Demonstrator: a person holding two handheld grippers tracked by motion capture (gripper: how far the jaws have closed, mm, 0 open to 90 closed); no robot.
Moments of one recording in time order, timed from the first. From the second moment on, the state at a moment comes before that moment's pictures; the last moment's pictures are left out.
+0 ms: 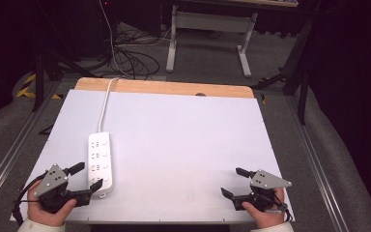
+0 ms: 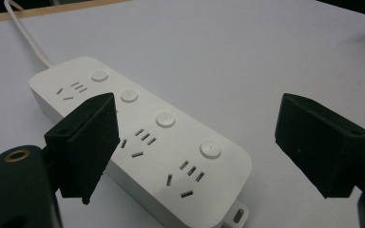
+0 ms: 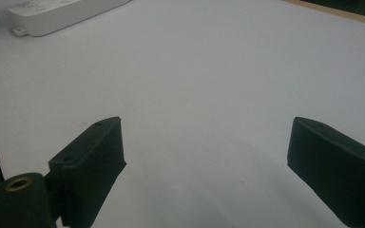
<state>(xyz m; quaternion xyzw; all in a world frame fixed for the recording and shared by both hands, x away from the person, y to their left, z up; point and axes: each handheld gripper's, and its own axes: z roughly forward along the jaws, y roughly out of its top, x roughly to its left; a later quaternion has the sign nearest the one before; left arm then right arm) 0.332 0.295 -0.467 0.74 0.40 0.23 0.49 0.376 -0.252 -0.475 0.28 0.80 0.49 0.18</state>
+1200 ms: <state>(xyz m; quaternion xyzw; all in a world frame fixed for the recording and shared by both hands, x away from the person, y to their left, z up) 0.342 0.286 -0.442 0.77 0.39 0.22 0.46 0.377 -0.248 -0.476 0.28 0.81 0.49 0.17</state>
